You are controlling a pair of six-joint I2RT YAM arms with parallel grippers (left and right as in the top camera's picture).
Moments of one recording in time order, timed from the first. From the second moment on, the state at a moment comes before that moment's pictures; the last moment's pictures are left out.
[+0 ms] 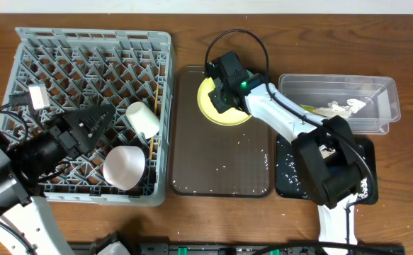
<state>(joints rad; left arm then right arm) 0.64 1.04 1.18 -1.00 1.38 -0.04 0.55 2.13 1.56 -0.49 -0.02 -0.01</state>
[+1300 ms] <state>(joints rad) 0.65 1.04 1.18 -1.00 1.38 -0.04 0.68 2.50 1.68 1.07 -0.80 1.03</state>
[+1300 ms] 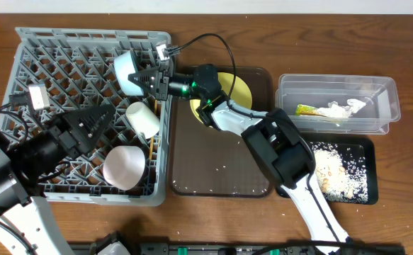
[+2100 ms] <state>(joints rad) 0.65 1.04 1.18 -1.00 1.38 -0.04 0.51 2.50 1.68 1.07 -0.96 1.23</state>
